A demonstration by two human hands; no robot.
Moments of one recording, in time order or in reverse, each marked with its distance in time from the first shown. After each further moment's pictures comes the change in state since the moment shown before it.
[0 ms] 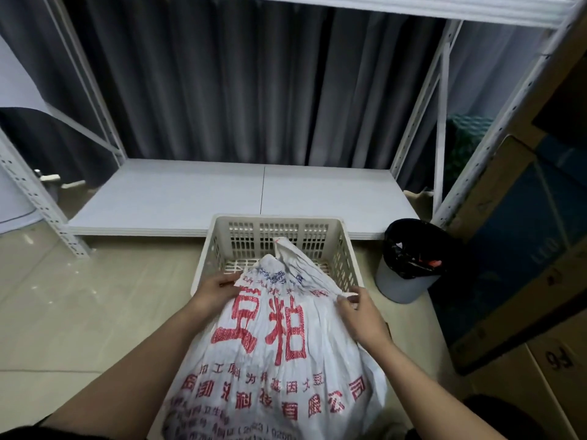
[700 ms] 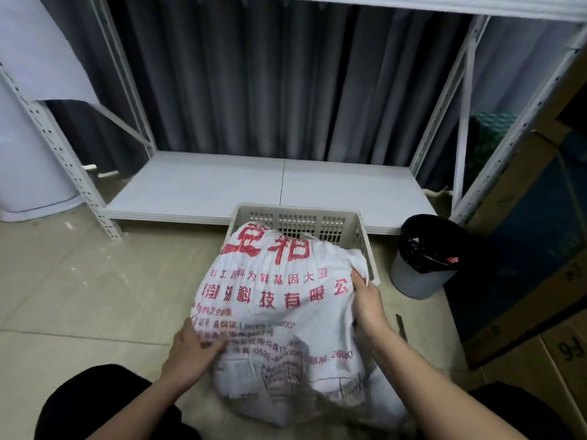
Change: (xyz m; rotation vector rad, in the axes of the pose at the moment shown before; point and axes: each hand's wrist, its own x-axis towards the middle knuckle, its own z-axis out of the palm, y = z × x) left_hand -0.072 -0.150 -0.036 0.380 0.266 -0.130; right_hand -0.040 -0.041 0.013 0.836 -0.059 0.163
